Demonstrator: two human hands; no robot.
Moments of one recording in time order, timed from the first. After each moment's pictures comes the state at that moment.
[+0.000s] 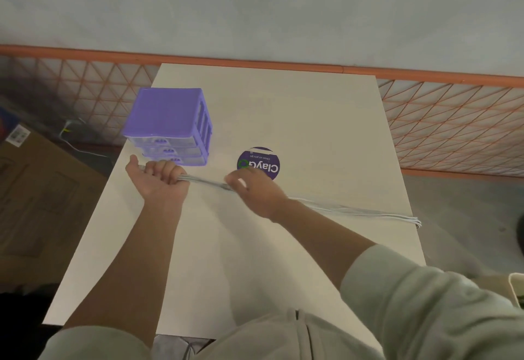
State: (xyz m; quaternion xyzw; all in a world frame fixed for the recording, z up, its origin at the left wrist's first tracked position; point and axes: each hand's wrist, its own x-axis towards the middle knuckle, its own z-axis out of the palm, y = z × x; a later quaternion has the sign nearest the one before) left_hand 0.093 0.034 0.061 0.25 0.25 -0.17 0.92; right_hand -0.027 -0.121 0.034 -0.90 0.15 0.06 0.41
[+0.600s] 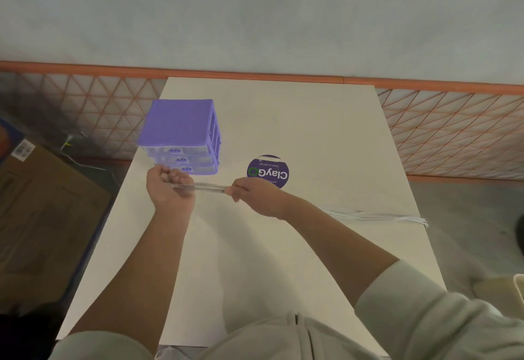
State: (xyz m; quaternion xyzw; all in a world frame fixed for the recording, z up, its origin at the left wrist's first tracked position) left_hand 0.108 0.051 0.050 0.33 0.24 -0.20 0.89; right_hand -0.015 -0.098 0.076 -0.86 0.13 0.15 0.47
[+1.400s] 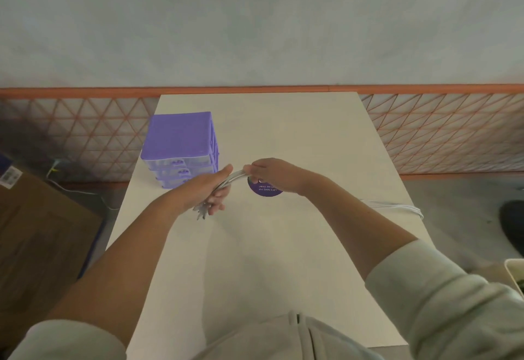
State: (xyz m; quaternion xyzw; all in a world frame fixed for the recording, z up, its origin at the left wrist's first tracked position) left_hand 0.114 0.043 0.087 0.72 -0.29 -0.51 0.36; right_hand -0.010 -0.123 0.116 -0.87 0.17 0.13 0.44
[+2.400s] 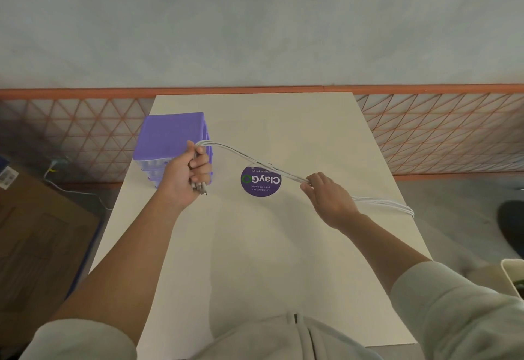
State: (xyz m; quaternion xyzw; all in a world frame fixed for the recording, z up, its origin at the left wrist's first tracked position) left_hand 0.118 0.029 0.092 0.43 -0.01 -0.46 0.78; right_hand -0.114 -0.179 0.039 -0.93 0.30 -0.04 0.20
